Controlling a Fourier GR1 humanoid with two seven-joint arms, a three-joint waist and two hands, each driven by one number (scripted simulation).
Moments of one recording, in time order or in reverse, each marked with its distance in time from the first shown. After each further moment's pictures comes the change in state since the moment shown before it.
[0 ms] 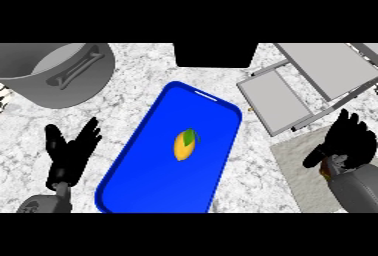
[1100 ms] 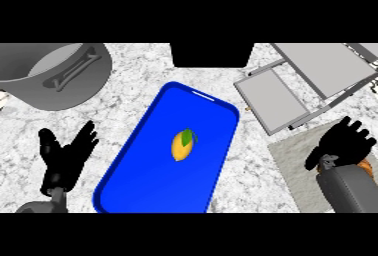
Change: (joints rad) left arm 0.043 -0.011 0.028 -0.051 -0.017 -0.012 0.027; right arm 0.016 0.176 -0.182 0.199 0.313 0.028 -0.089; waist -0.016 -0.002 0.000
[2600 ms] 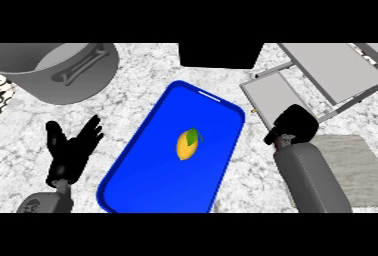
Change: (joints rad) left arm -0.055 -0.033 0.031 0.034 -0.043 -0.053 0.014; right arm -0.182 0.271 -0.121 0.130 0.020 -0.061 -0.106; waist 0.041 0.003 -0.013
